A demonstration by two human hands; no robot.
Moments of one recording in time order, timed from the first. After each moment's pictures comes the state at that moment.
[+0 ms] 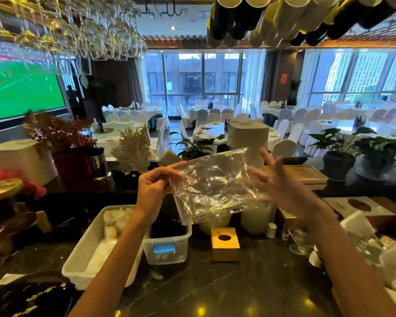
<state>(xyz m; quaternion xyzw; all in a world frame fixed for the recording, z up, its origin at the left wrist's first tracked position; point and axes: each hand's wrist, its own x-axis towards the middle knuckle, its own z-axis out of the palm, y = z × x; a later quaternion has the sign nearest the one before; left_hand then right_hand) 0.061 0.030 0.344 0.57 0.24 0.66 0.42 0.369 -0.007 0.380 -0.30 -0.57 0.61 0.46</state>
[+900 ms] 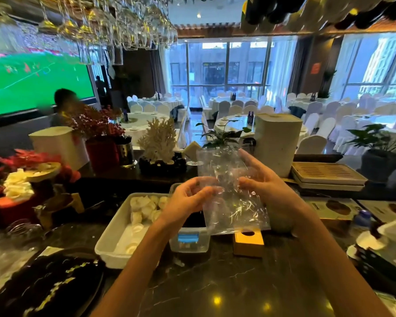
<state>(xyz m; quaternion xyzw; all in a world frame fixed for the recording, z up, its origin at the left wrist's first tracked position) 0.044 -0.003 0.322 0.59 0.35 0.49 0.54 0.267 0.002 0.368 -0.37 -0.64 0.50 0.45</state>
